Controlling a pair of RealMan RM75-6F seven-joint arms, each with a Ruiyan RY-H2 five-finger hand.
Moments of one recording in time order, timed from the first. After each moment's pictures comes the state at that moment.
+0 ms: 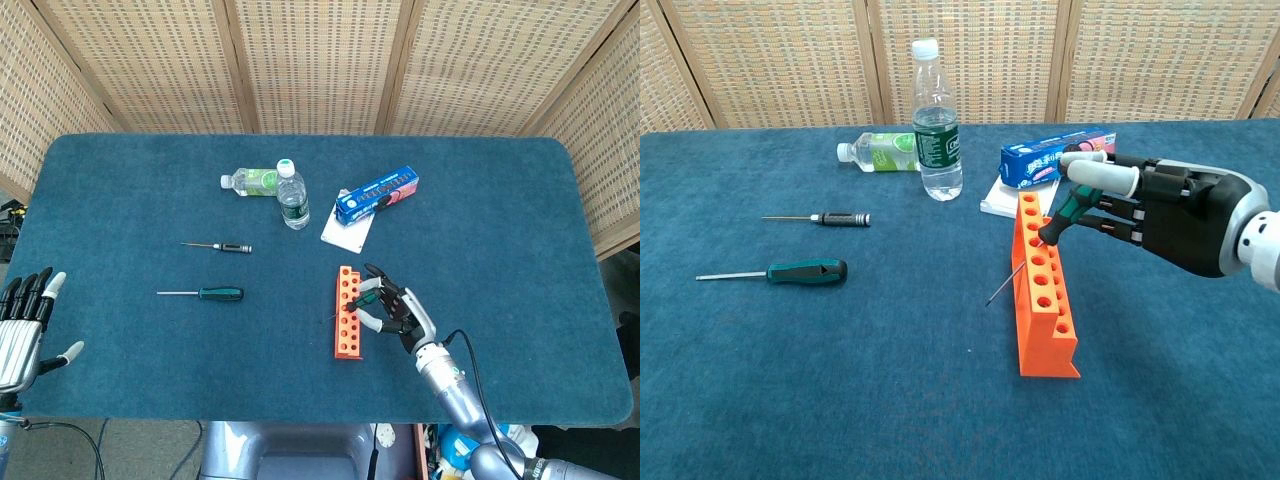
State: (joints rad) left arm -0.09 -1.22 -0.05 -1.52 1.54 1.55 0.12; right arm 0.39 -1.53 0.37 -1.79 -1.18 0.81 0.94
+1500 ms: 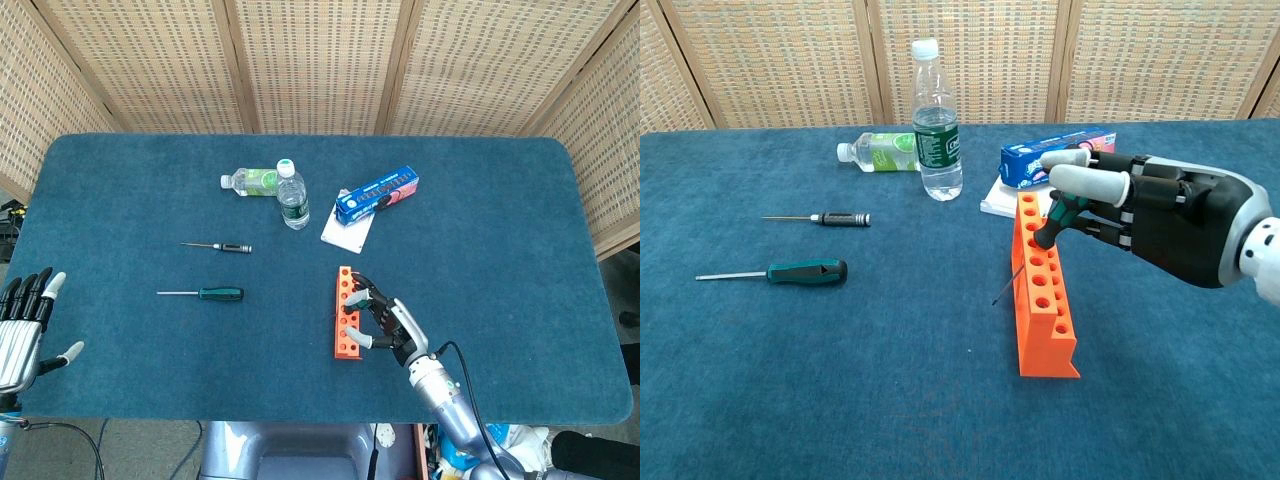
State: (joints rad) left arm -0.09 -1.22 -0.04 -1.52 1.54 1.55 0.11; right arm 0.40 -1.52 0.29 -1.87 -1.23 0.89 0.90
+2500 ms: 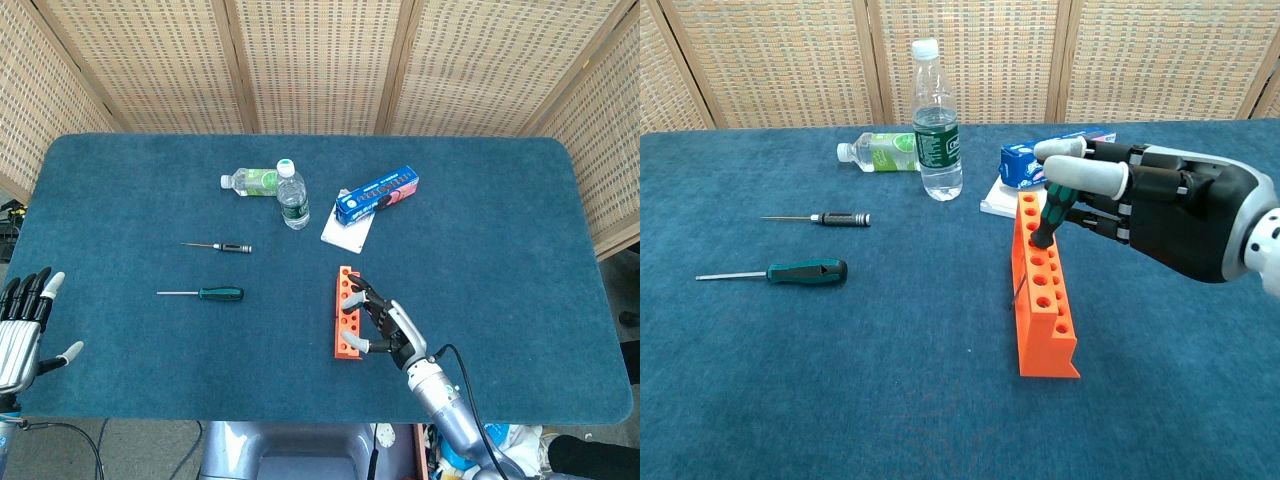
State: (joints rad) left arm -0.09 -1.22 -0.05 -1.53 1.54 1.55 0.11; right arm 0.41 -1.50 0.27 -1.93 -1.23 0.92 0.86
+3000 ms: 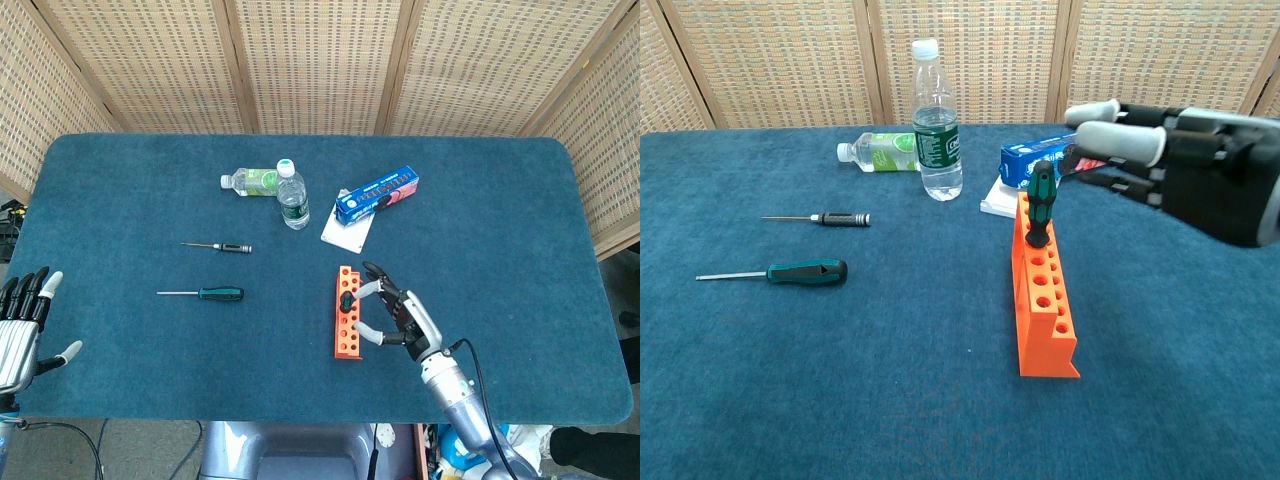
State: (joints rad) left arm -0.08 -1.21 -0.05 -1.53 1.54 1.56 0.10; right arm 0.39 -1.43 0.29 -1.92 -1.28 0.99 0.84
